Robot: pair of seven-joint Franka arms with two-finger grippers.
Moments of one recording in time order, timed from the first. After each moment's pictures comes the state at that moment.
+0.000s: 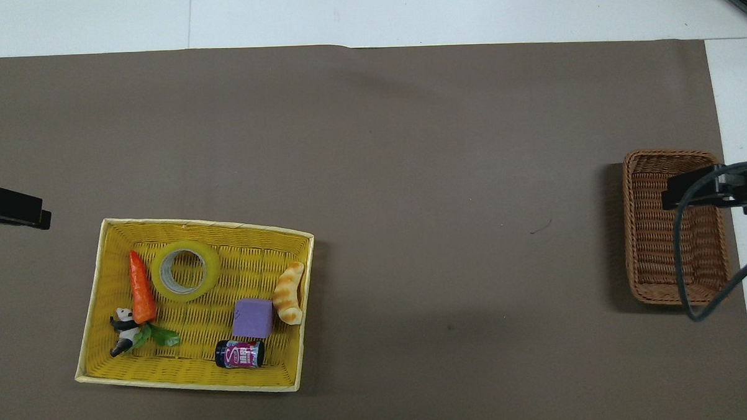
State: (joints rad) left arm 0.03 -0.02 -0.07 -1.51 -0.03 1.44 0.04; right arm 0.01 -0.06 0.03 -1.50 0.00 1.43 0.15
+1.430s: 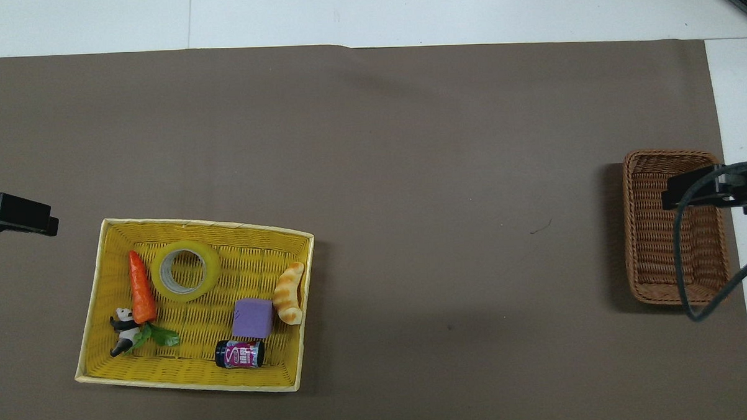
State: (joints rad) left arm 0.03 -0.04 -0.08 -1.55 -0.03 1.43 0.04; right arm 0.01 -0.06 0.03 -1.50 0.00 1.43 0.15
